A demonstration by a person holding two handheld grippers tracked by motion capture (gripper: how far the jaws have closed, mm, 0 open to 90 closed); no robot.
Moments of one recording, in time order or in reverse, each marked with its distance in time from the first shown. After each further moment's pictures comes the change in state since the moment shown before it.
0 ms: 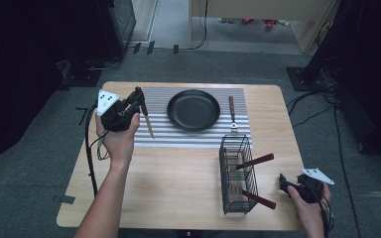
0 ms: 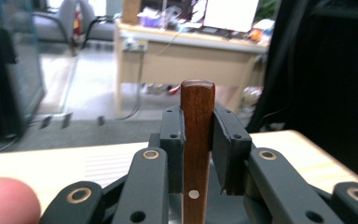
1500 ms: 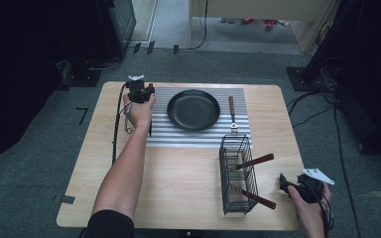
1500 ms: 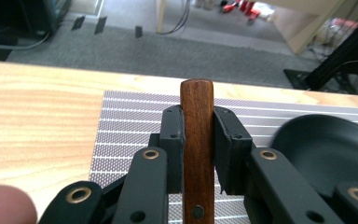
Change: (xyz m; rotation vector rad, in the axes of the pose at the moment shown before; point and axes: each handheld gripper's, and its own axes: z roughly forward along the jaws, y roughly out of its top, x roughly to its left) left arm 0.070 -0.066 0.200 0.363 0.193 -0.148; right arm 0.000 0.000 0.000 0.001 -0.004 0.005
